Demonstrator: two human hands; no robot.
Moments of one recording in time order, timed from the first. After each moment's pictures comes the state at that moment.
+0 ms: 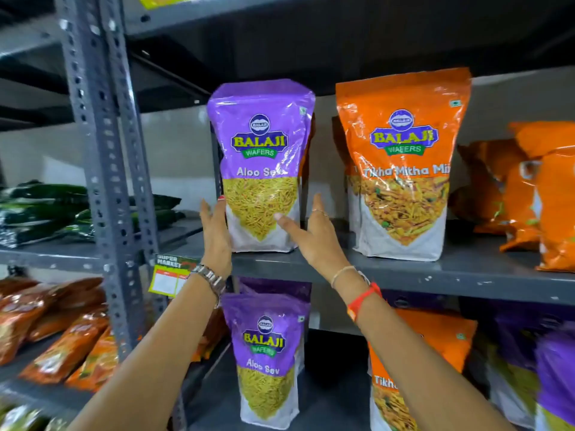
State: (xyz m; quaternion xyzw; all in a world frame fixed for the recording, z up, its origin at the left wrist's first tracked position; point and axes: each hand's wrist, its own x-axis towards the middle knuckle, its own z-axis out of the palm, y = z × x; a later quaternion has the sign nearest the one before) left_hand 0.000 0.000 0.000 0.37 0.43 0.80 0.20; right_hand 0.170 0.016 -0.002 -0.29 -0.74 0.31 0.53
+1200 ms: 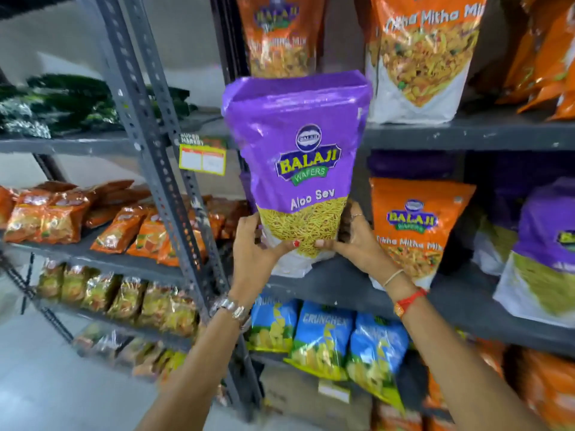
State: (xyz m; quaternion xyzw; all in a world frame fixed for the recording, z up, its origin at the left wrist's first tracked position) left_hand 0.071 -0.152 -0.185 0.49 0.57 0.64 0.12; right_hand 0.241 -0.052 -0.191 -0.26 -0.74 0.45 0.43
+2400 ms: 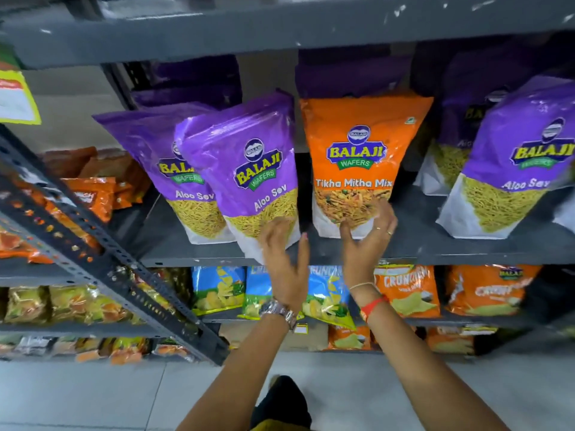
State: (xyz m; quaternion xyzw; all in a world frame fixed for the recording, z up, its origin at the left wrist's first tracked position) left_hand 0.194 -0.059 -0.334 0.53 0.53 0.65 0.08; right_hand 0.298 -0.016 -0.338 -0.54 -0.46 0.20 0.68
